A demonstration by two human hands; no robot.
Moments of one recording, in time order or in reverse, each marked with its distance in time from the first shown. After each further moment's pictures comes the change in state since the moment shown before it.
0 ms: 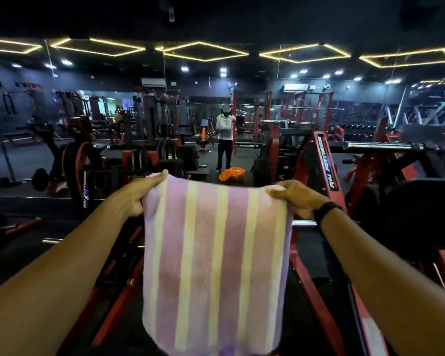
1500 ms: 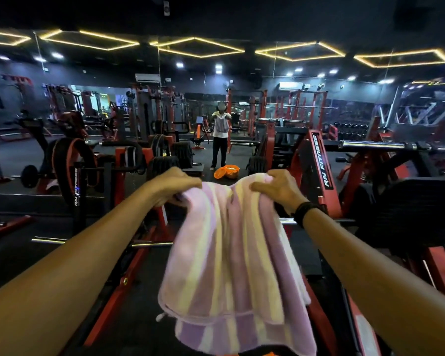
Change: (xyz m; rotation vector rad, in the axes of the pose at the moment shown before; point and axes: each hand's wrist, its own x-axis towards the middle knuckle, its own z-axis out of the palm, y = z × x) left_hand -0.015 0.021 0.074 0.595 -0.018 0.114; right_hand -0.003 -0.019 0.041 -0.621 0.420 -0.281
